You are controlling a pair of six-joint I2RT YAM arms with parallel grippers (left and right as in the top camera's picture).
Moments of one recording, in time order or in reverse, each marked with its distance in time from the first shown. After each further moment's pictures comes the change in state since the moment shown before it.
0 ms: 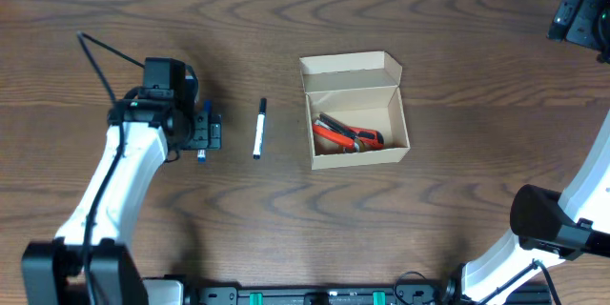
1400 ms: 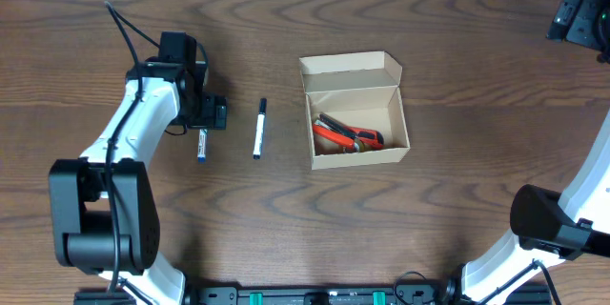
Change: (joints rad) left arm 0.000 0.285 0.208 -0.009 -0.016 0.031; right arm 0.000 0.000 0.000 0.000 0.000 0.000
